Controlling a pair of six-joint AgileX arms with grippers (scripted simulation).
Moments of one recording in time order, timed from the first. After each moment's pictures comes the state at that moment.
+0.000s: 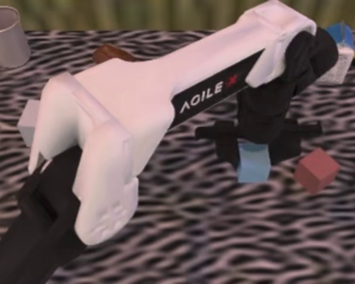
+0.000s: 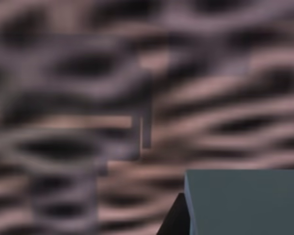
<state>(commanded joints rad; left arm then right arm) -0.89 2.54 2.42 -1.42 -0.01 -0.88 0.00 0.00 0.00 0.00 0.00 0.00</state>
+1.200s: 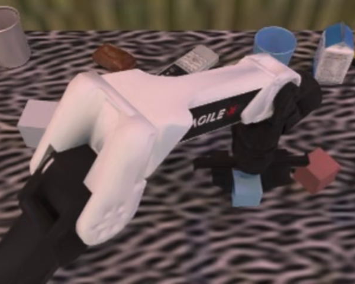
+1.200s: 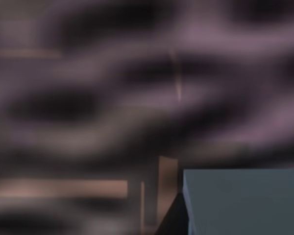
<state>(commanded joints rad) -0.90 2.54 2.15 -1.15 -0.01 -0.88 0.00 0.00 0.00 0.00 0.00 0.00</state>
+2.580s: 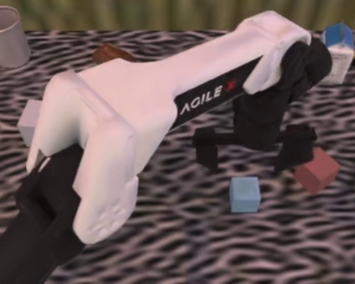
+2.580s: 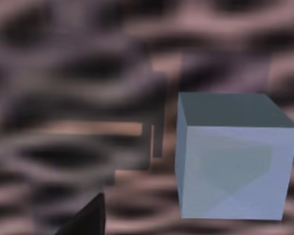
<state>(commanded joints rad) -0.88 2.53 2.35 -1.38 -0.01 -0.89 0.00 0.00 0.00 0.00 0.00 0.00</state>
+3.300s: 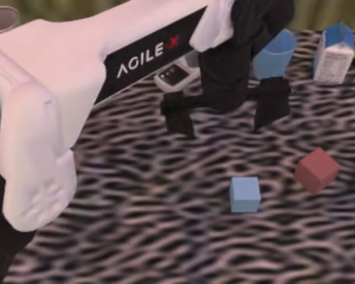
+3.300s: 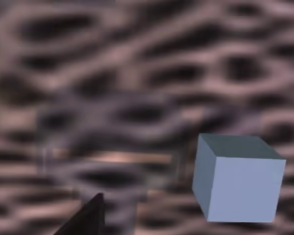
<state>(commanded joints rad) -0.78 2.31 2.18 -1.28 -0.02 -0.86 0.03 0.18 0.16 -0.11 0.00 -0.04</state>
